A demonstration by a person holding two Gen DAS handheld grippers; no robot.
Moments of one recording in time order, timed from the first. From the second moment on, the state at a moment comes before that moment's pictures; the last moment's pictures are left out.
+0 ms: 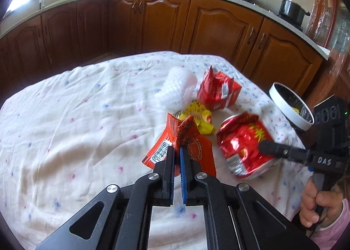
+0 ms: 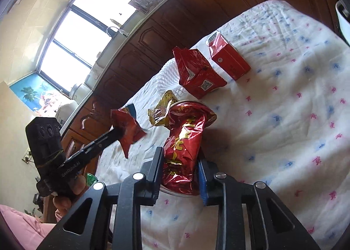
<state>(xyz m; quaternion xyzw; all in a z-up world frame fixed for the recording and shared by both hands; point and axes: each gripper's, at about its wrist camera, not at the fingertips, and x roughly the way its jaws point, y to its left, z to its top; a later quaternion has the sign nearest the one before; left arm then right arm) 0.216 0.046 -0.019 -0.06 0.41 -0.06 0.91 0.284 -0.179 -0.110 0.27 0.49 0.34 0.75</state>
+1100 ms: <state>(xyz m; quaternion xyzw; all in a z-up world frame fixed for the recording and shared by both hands) 0.224 -0.012 -0.024 -0.07 0.42 -0.10 0.90 0.264 -0.190 -0.068 0.13 0.46 0.23 0.85</state>
